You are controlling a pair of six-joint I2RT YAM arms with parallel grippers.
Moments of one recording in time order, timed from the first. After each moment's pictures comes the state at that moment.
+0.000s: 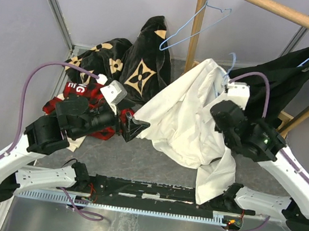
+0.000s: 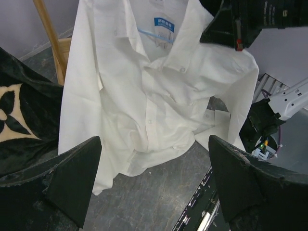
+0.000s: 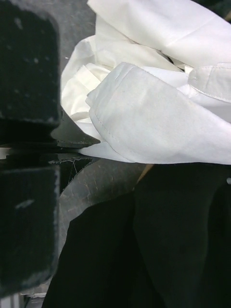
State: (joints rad) left arm -1.03 0.81 1.25 -0.57 -0.09 -0.14; right arm 0.93 1.06 1.40 -1.14 0.79 0.55
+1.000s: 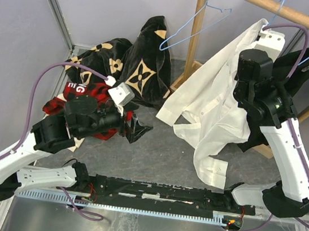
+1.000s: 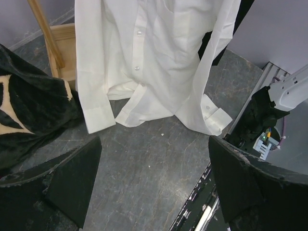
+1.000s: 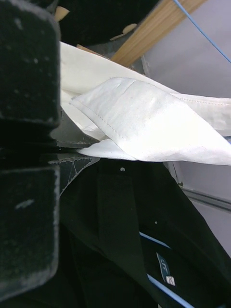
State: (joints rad) left arm -1.03 0.83 1.22 -0.57 -0.07 -0.15; right arm 0.59 1.33 1.86 -0.87 0.93 0.24
